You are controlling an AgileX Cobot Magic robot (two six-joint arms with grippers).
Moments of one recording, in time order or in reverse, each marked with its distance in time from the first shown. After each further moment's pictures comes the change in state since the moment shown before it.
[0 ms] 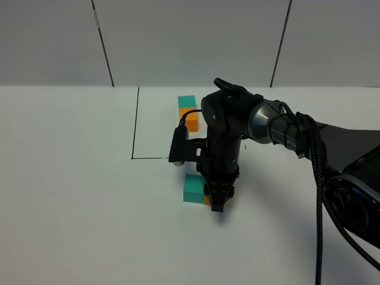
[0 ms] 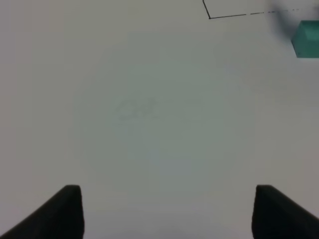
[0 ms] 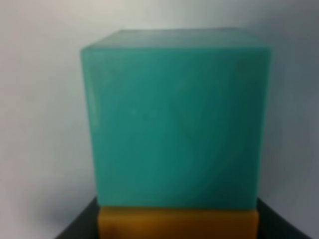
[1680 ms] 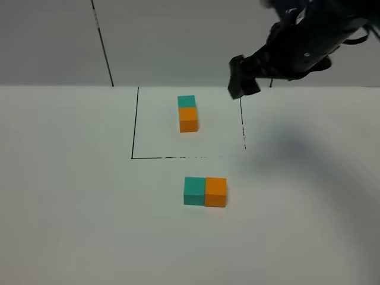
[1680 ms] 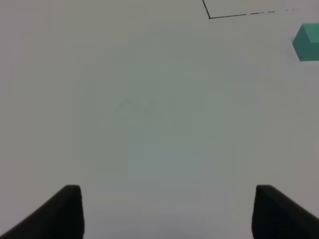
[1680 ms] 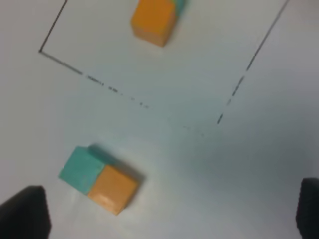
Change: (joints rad) left arm 0.000 0.000 0.000 0.000 0.000 0.000; right arm -0.208 -0.568 0.068 0.101 -0.049 0.780
